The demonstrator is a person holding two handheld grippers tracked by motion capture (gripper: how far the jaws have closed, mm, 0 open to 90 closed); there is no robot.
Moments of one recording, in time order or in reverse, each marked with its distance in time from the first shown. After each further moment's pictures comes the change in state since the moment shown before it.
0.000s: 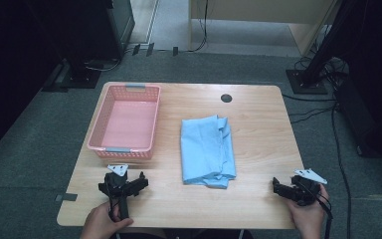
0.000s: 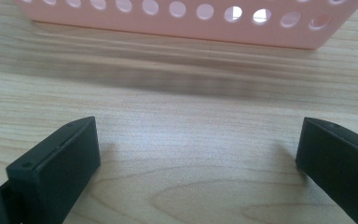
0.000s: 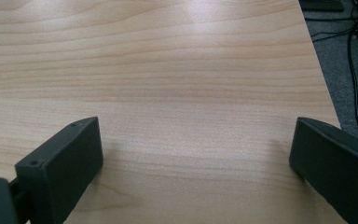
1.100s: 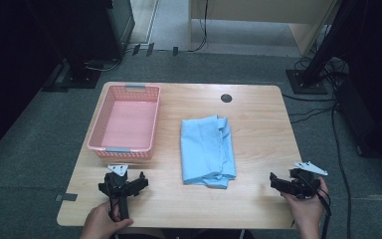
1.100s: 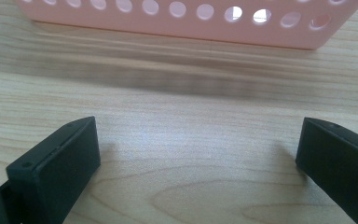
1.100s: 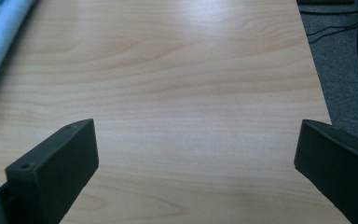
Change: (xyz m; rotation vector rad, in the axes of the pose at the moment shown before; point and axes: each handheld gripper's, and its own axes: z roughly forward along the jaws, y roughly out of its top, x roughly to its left) left arm 0.000 0.000 0.000 0.000 0.000 0.000; right arm 0.019 0.033 -0.023 0.036 0.021 0.025
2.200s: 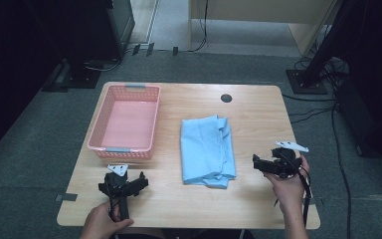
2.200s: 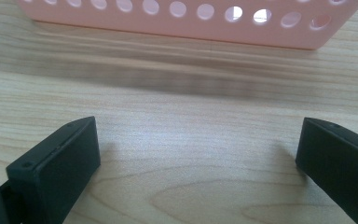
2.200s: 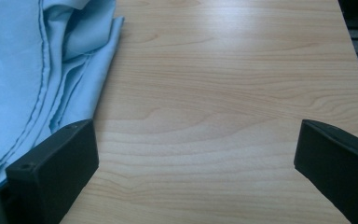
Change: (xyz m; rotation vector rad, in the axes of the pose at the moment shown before) left arm 0.000 0.000 0.000 0.000 0.001 -0.002; right arm 0.052 0.056 0.009 -0.030 0.073 -0.041
